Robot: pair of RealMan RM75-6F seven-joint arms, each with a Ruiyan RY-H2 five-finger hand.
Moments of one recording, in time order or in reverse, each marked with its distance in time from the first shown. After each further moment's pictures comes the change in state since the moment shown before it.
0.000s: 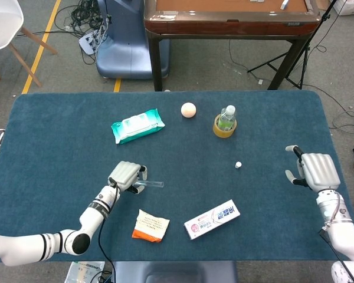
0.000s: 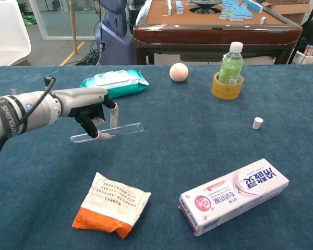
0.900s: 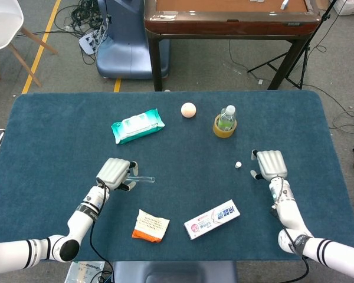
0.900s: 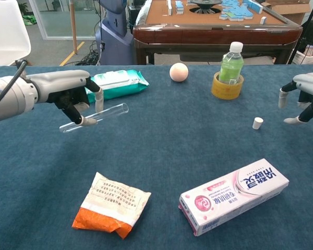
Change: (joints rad) left arm 0.049 0.088 0.007 -0.123 0.035 0.115 0.035; right arm 0.227 -0.440 0.015 0.404 0.244 -0.174 -0.281
